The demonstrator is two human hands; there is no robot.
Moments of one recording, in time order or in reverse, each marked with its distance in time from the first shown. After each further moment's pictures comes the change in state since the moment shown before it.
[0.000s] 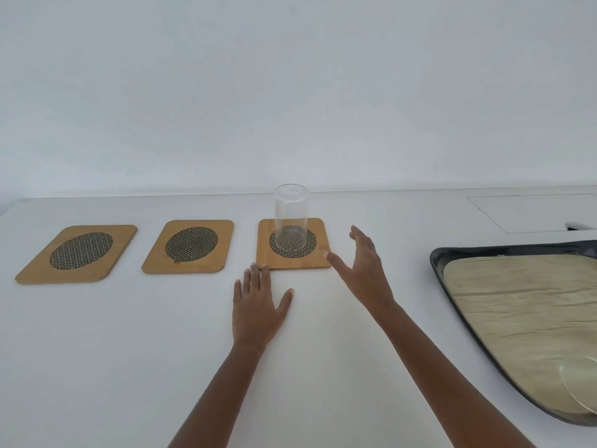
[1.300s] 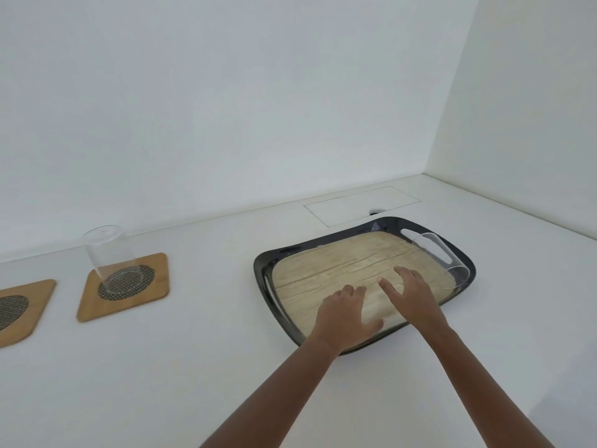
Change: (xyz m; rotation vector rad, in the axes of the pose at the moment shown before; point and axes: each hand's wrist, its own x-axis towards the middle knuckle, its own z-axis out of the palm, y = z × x) left_hand -0.120 0.353 0.035 -0.112 -0.415 0.814; right_hand -0.127 0.154 -0.294 -0.302 0.272 0.446
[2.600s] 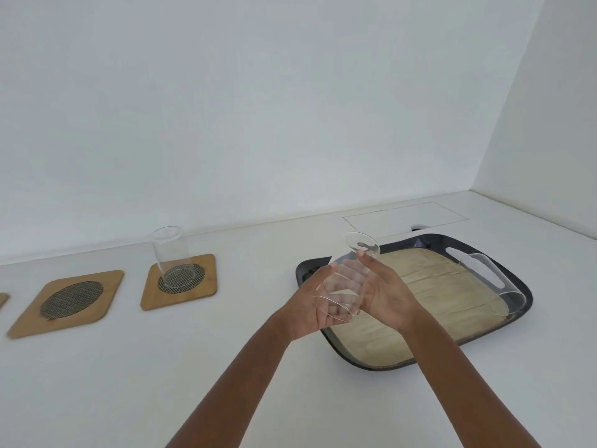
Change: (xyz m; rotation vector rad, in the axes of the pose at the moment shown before) left_hand -0.036 -0.082 -0.075 -1.603 -0.251 -0.257; right_hand -0.001 -0.099 0.038 1.313 -0.758 0.109
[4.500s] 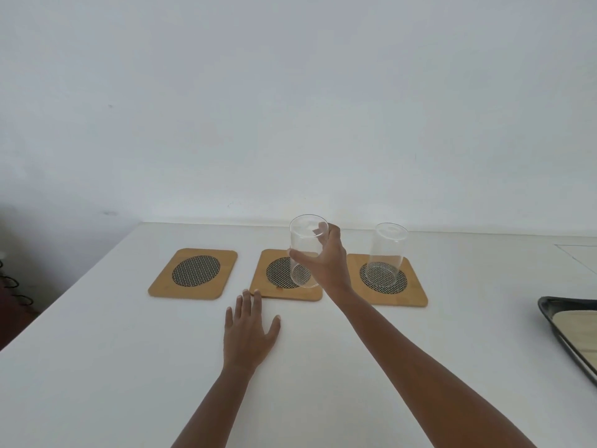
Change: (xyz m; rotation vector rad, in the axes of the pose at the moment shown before) left_hand -0.302 -0.040 -0.338 1.405 1.351 -0.168; right_hand 0.184 0.215 0.384 -0.803 0.026 -0.499
